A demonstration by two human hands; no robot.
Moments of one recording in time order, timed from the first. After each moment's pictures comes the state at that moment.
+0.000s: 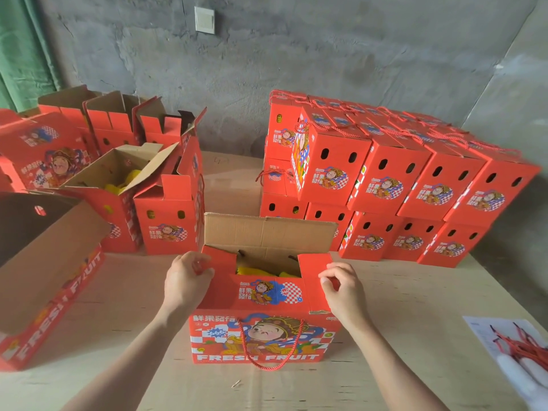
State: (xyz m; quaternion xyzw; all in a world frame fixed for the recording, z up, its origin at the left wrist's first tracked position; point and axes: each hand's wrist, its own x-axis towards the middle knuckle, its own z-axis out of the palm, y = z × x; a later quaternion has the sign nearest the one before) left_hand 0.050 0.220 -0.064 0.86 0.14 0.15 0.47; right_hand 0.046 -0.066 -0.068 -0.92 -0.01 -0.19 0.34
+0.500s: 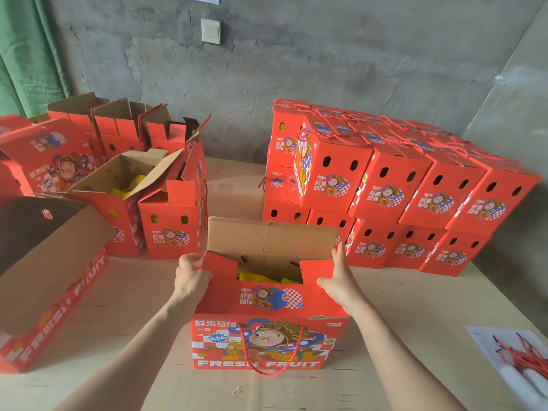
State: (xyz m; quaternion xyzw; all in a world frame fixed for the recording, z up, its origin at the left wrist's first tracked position) left_hand 0.068 0.222 -0.070 0.73 0.24 0.03 0.64; right_hand 0.083 -0.062 -0.048 -0.90 0.07 0.02 0.43
